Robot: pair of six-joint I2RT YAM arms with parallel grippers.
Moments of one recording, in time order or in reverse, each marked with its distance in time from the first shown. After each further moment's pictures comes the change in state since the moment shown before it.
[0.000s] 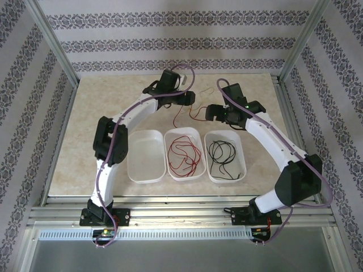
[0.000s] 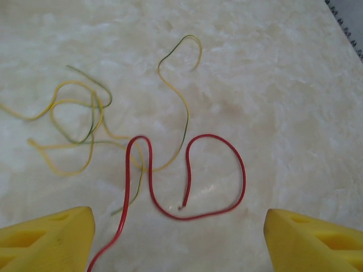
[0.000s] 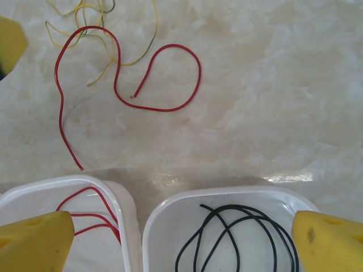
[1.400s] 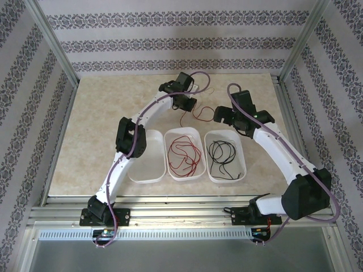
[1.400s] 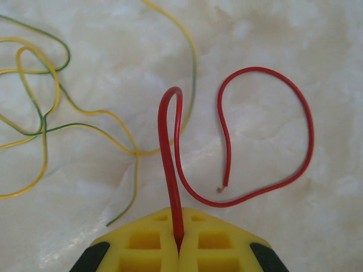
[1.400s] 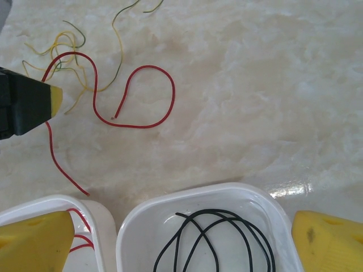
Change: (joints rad) left arm -0.055 0.348 0.511 -0.420 -0.055 0.231; right arm -0.040 -0.128 -0.140 0.084 0.073 0.057
